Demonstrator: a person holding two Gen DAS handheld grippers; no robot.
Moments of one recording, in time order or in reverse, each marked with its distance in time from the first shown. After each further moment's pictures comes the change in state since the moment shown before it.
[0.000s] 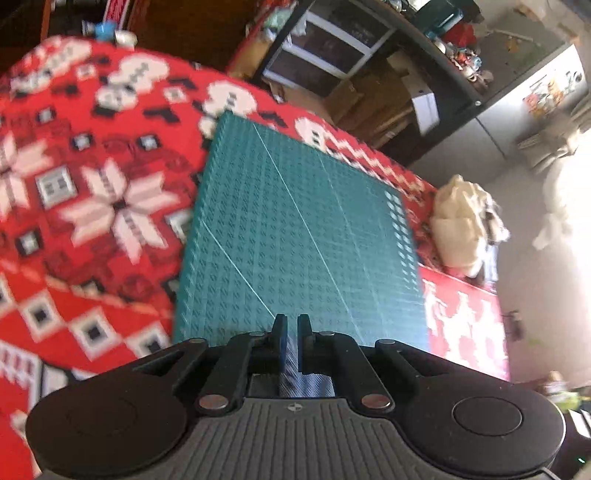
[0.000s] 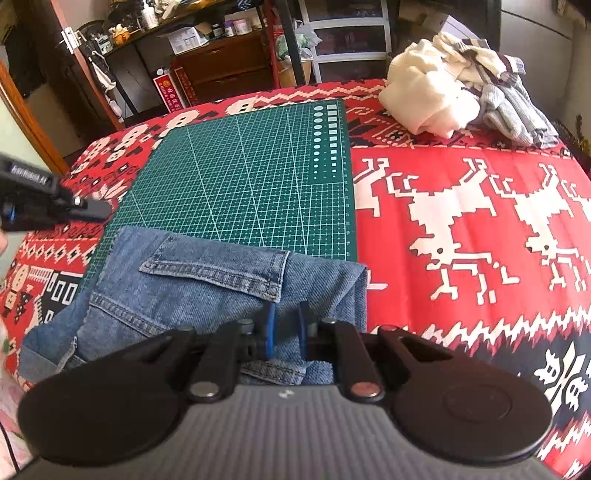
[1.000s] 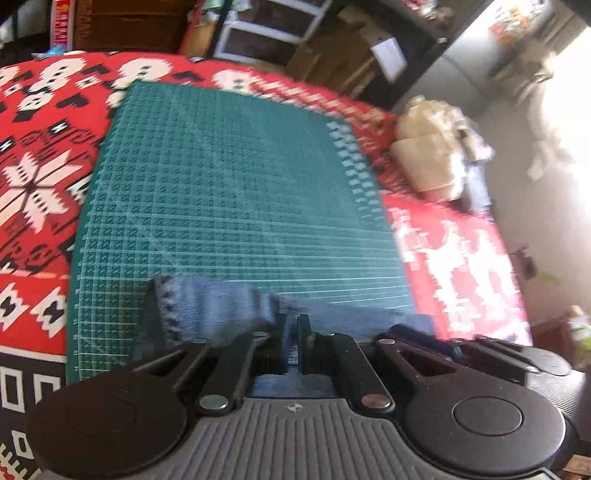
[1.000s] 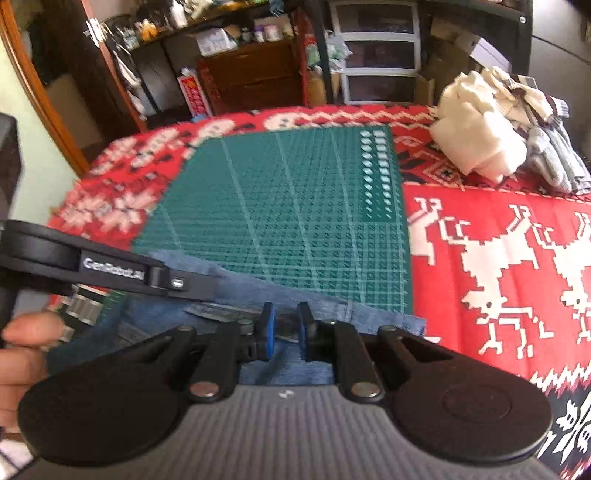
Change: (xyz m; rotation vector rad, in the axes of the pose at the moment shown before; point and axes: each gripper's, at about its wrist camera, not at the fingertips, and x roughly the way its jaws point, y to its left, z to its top) left arm 0.049 -0.063 -0.039 0.187 0.040 0.103; right arm 0.018 0.037 0.020 -0.089 -0.041 0.025
